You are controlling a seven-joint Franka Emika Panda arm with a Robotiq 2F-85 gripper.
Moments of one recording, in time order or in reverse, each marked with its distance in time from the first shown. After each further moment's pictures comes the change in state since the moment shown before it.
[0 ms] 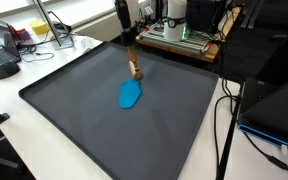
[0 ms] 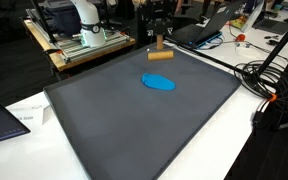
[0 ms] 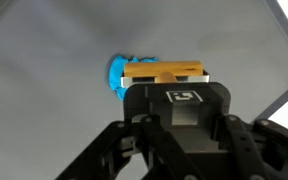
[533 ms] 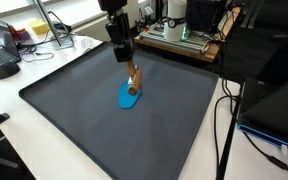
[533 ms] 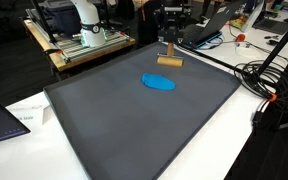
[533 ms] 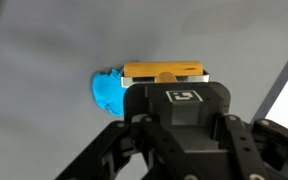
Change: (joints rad) arm 0.041 0.174 -0.003 0.163 -0.007 -0.002 0.391
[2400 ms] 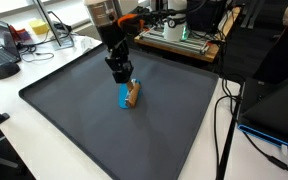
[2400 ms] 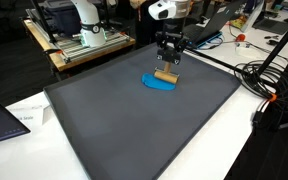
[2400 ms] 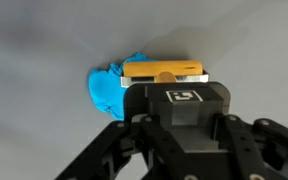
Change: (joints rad) arm 0.052 0.186 -0.051 0.073 -0.064 0.050 0.113
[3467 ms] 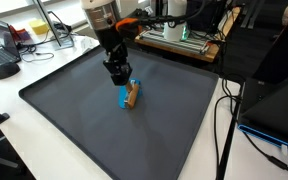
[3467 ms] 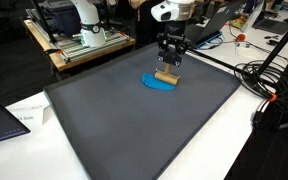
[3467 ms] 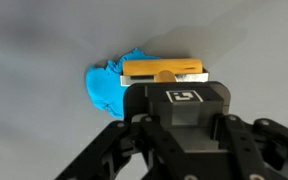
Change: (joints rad) arm 0.012 0.039 -0.013 0.050 -0.017 -0.028 0.026
